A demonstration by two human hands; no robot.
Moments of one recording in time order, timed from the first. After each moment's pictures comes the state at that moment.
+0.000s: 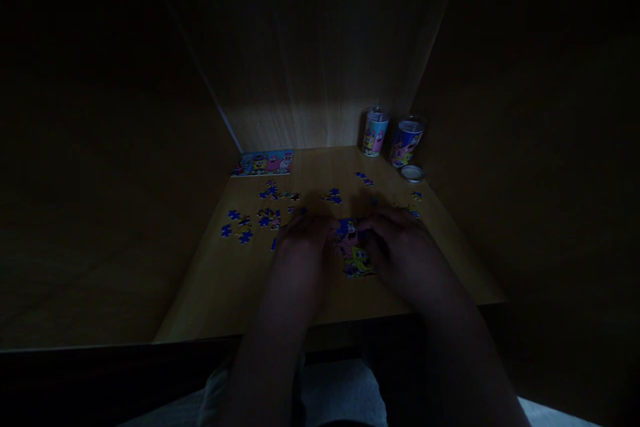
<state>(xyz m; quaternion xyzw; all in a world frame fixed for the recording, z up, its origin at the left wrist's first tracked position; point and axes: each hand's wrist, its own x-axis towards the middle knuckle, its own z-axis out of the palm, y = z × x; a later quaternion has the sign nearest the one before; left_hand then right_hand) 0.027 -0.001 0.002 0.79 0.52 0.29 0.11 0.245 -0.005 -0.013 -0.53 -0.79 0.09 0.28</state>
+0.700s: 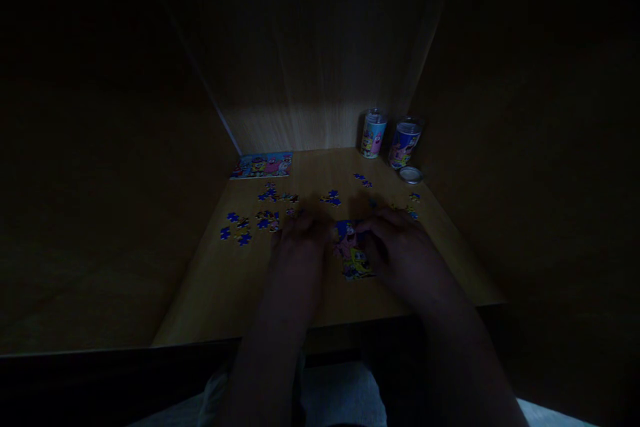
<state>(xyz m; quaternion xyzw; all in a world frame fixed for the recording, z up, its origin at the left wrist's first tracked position) 0.030 -0.003 0.008 0.79 0.58 0.16 0.07 0.243 -0.005 -0.009 -0.54 -0.79 0.10 0.27</state>
